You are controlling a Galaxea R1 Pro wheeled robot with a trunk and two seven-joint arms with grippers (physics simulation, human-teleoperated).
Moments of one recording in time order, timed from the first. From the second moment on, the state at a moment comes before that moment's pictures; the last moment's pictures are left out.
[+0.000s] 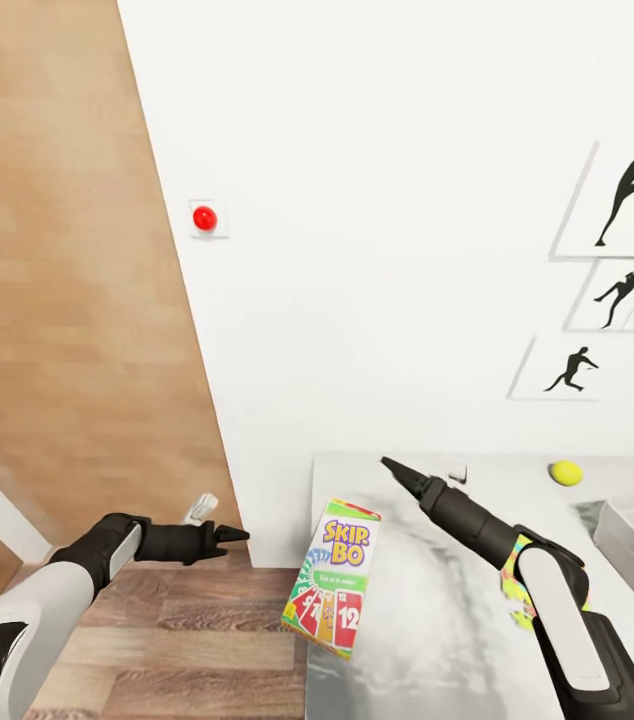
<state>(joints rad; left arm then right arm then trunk) -0.88 0.18 0.07 -0.24 0.03 0.69 -1.02 -0.31 -0.06 -0.08 -1.56 -0.92 0.76 0.48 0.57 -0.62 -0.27</state>
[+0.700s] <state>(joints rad) -0.88 0.18 0.07 -0.24 0.03 0.69 -1.21 -0.30 -0.06 -0.10 -1.56 -0.91 0.77 0.72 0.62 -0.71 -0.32</state>
